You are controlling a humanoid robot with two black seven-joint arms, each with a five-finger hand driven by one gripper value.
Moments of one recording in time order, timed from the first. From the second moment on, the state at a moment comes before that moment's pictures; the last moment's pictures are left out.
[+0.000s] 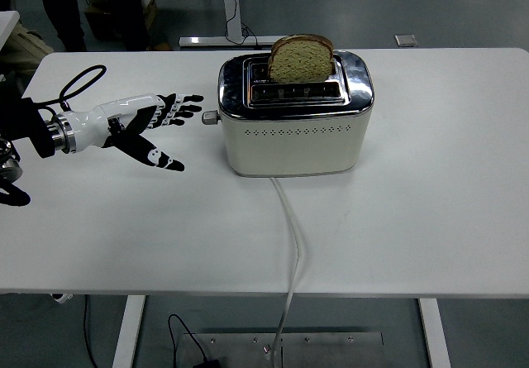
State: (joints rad) left arm -0.86 0.72 -0.50 -1.24 0.81 -0.38 -0.09; right arm 0.02 0.00 0.29 0.08 -0.32 0.07 0.20
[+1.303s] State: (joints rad) left arm -0.84 0.65 -0.50 -1.19 0.83 -0.37 -0.09; right arm 0.02 0.00 0.29 0.08 -0.32 0.06 0.20
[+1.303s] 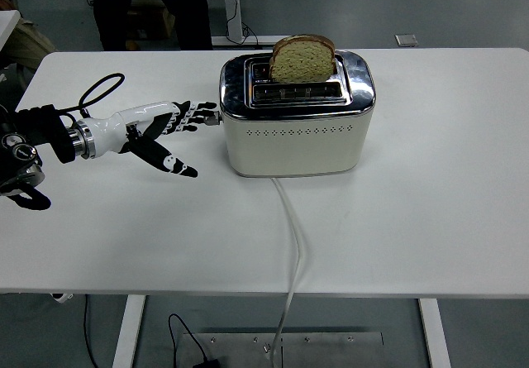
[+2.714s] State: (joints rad) left arm -0.81 0.58 -0.45 -1.07 0.84 -0.37 -0.09; right arm 0.02 0.00 0.29 0.08 -0.32 0.06 0.20
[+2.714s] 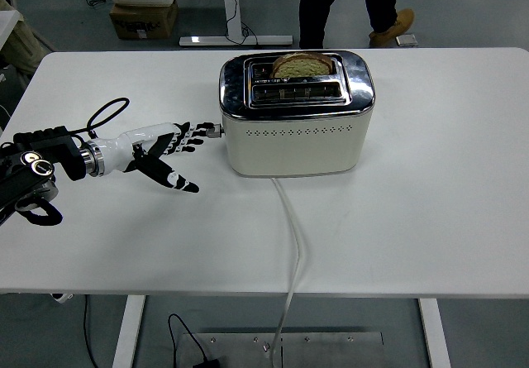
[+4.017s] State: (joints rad) left arm -0.89 0.71 -0.41 -1.02 0.69 -0.33 -0.10; right arm 0.02 0.00 0.29 0.08 -0.32 0.06 0.20
